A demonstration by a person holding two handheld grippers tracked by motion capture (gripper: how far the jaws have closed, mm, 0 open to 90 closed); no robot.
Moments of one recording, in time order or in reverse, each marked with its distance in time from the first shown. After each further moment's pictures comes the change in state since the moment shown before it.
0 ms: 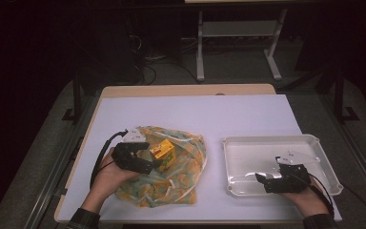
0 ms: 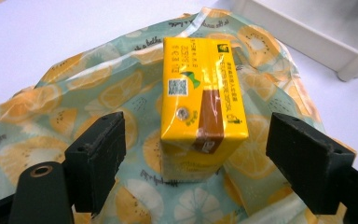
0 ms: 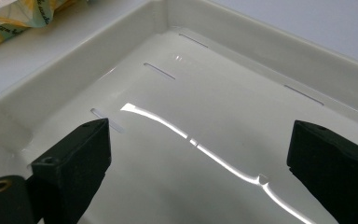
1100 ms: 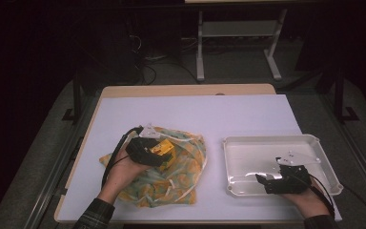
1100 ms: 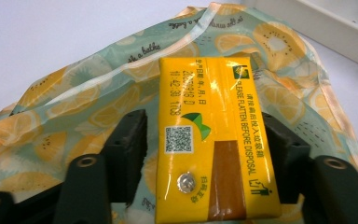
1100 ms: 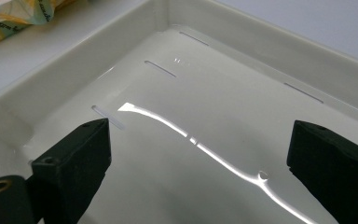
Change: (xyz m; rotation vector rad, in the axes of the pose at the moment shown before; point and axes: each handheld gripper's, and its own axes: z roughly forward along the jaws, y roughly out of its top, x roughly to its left) left arm -0.002 0.017 0.032 0.073 0.025 0.033; right arm 0.001 -0.002 -0.002 0.001 -0.003 -0.001
